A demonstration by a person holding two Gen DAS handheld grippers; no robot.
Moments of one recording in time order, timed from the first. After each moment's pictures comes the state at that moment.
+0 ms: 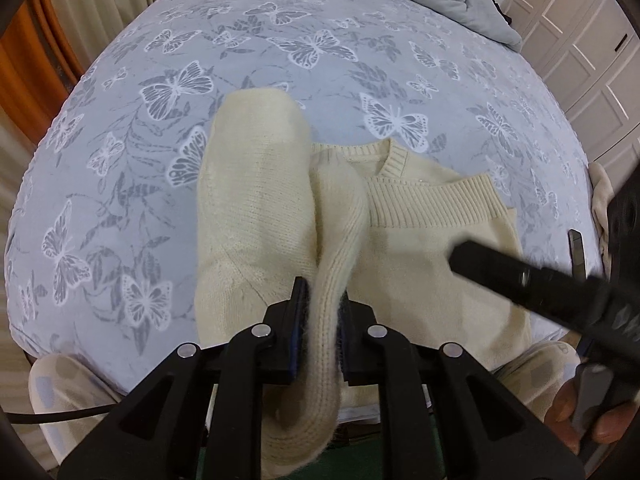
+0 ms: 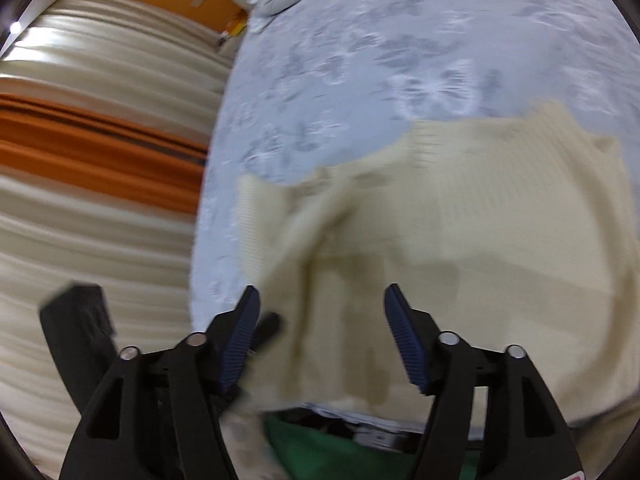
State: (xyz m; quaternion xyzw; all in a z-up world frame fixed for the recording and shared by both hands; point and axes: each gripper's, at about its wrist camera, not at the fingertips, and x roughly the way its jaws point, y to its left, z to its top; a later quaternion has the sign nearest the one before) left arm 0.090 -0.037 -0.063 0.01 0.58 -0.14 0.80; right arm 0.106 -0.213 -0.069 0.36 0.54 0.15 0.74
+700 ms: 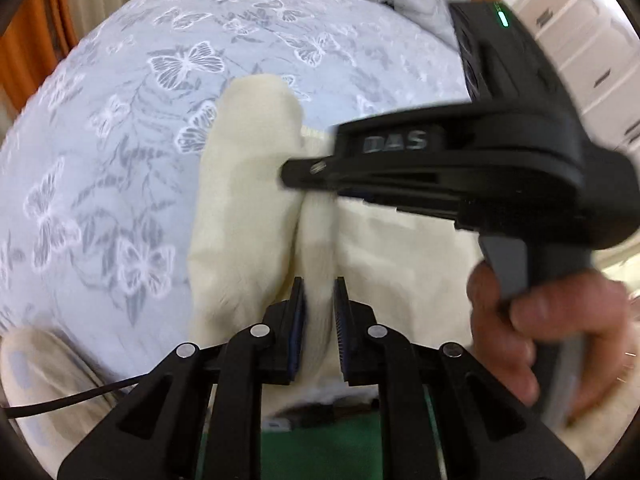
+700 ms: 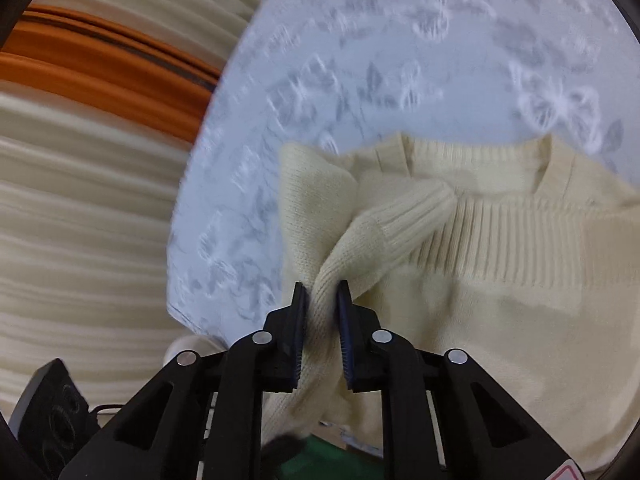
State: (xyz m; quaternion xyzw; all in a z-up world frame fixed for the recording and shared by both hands) left arm 0.064 0.024 -0.047 -0.10 0.57 -0.19 0.79; right arm 0.156 -0.136 -0.061 0.26 0.58 0.20 0.74
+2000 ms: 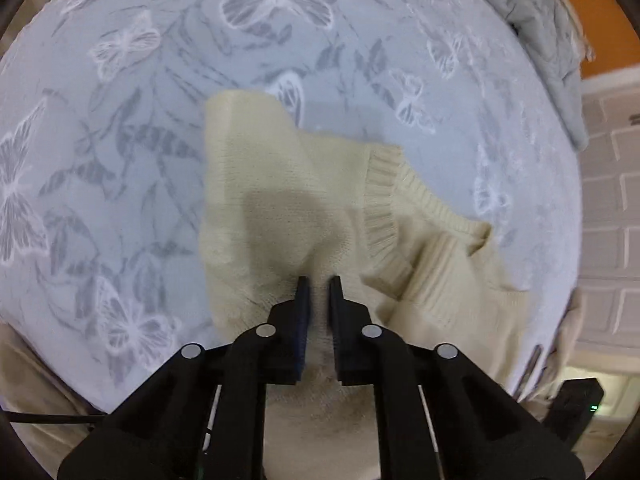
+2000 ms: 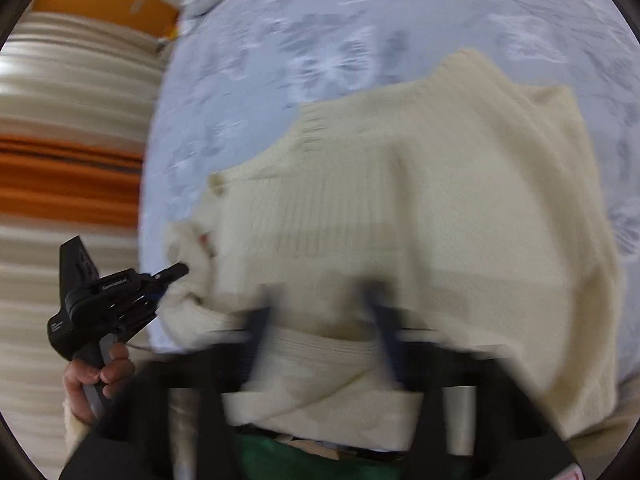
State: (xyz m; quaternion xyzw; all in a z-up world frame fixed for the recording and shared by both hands) left arm 0.189 0.062 -0.138 -0.21 0.66 -0.06 0.72; right arm 0.088 -0.259 -0.130 0.40 0.57 0.09 0.71
